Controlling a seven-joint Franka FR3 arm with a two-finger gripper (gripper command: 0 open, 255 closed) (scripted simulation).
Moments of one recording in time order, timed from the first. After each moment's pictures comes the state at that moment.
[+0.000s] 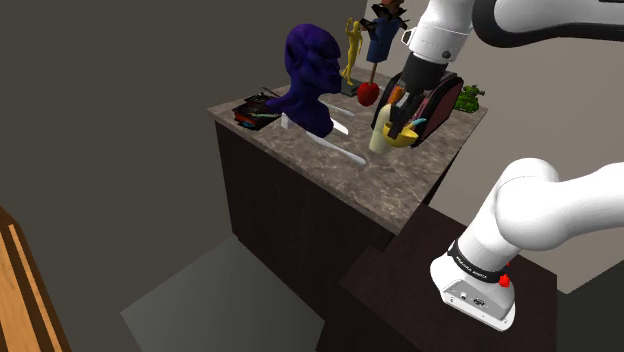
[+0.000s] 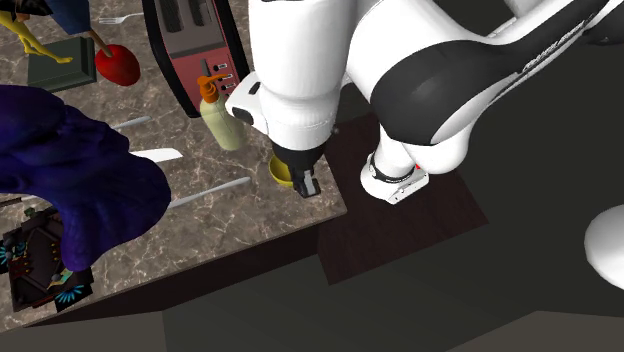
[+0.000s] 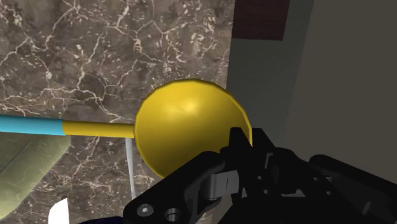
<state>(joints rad) 0.08 -0.89 0.08 -2.54 0.10 1.73 0.12</state>
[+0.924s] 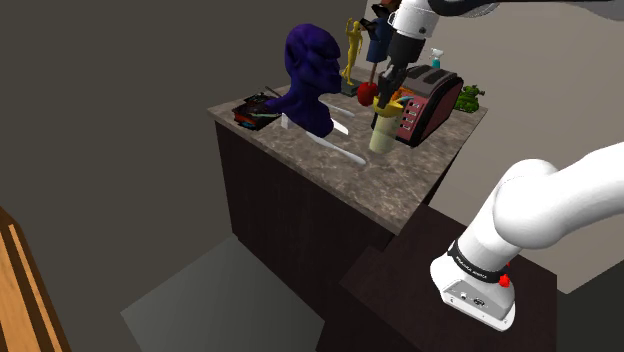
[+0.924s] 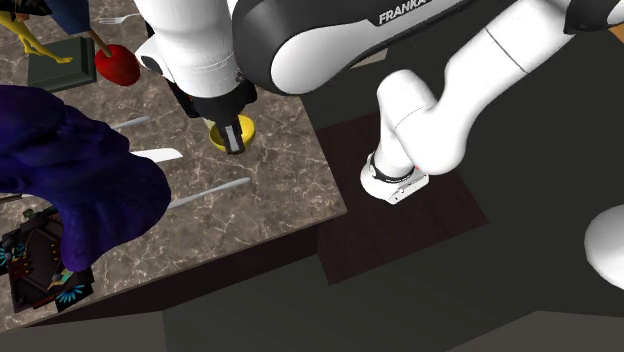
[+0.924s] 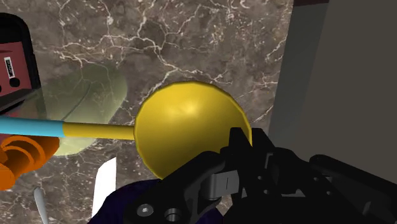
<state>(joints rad) 0.01 -0.61 -0.10 -2.33 0.00 1.79 -0.07</state>
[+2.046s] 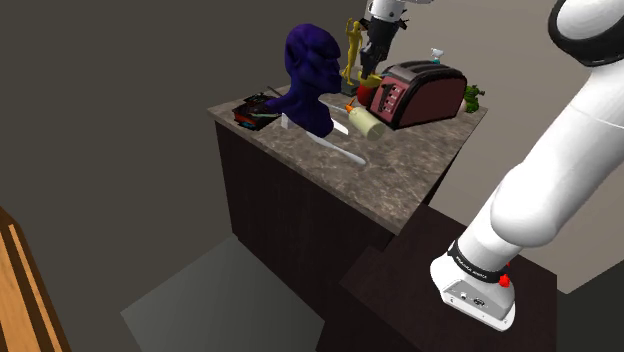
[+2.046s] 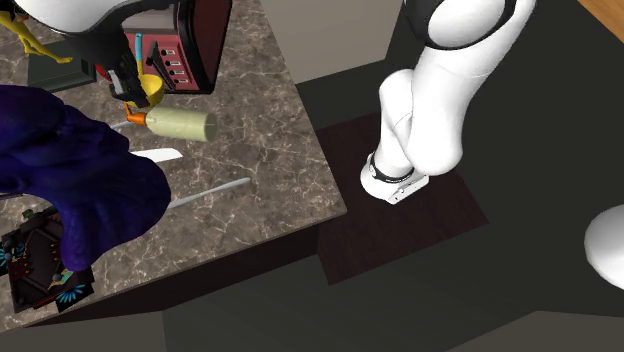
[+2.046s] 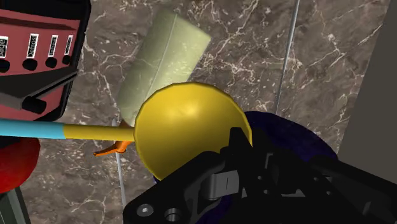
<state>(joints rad) -0.06 -0.02 -0.33 -1.76 0.07 1.79 -0.39</state>
